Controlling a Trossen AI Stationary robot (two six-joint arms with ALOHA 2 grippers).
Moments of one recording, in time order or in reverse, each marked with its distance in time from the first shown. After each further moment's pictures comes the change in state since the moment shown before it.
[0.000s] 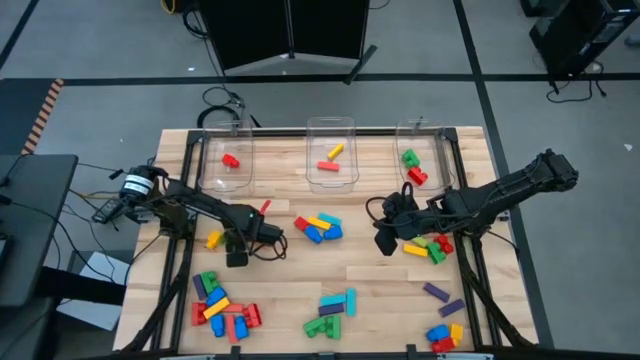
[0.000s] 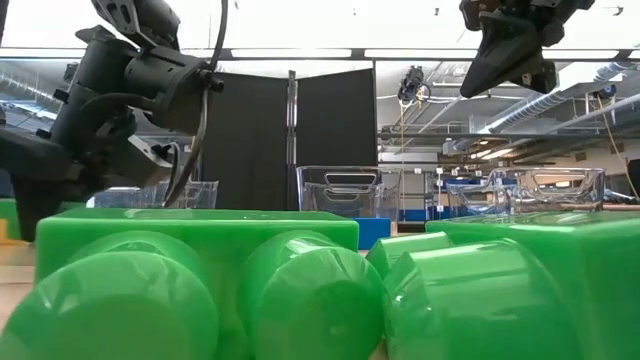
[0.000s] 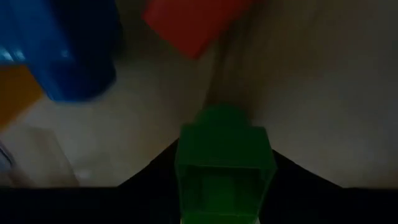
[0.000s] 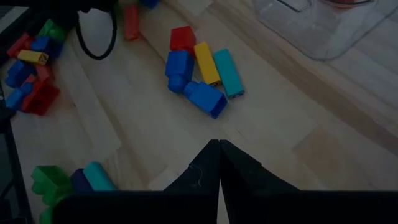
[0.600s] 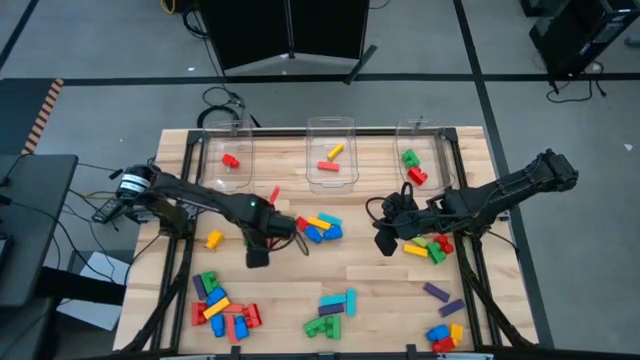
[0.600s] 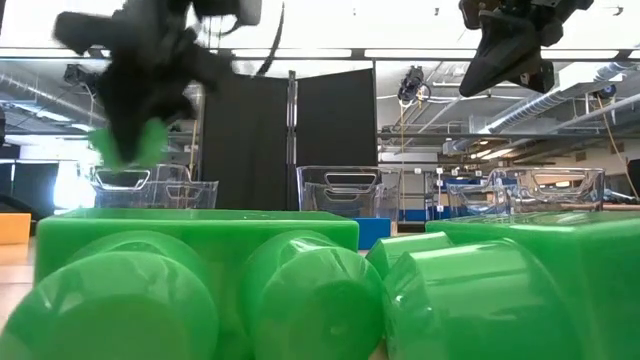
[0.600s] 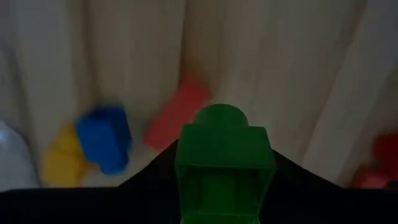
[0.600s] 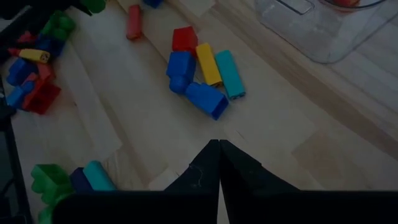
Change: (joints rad) left arm 0.001 -0.035 0.361 -0.052 -0.018 0.031; right arm 0.000 0.000 0.000 0.007 0.000 -0.015
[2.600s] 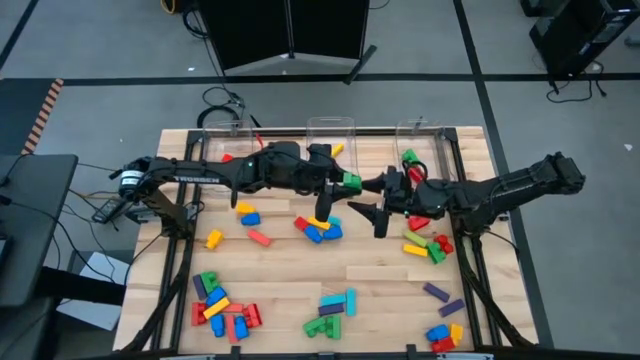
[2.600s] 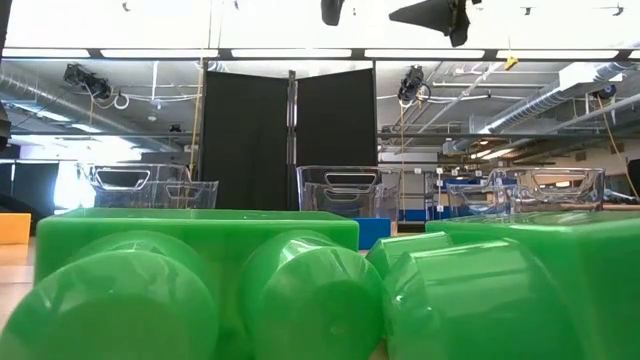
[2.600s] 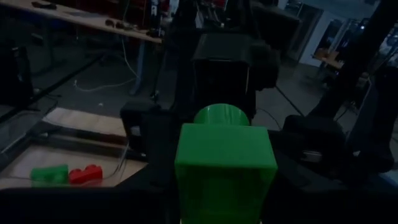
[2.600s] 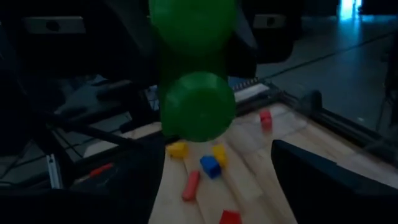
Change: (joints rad) left arm 0.226 -0.005 0.194 1.271 0.113 0.087; right arm -0.133 -0.077 -0.105 0.797 0.053 -0.611
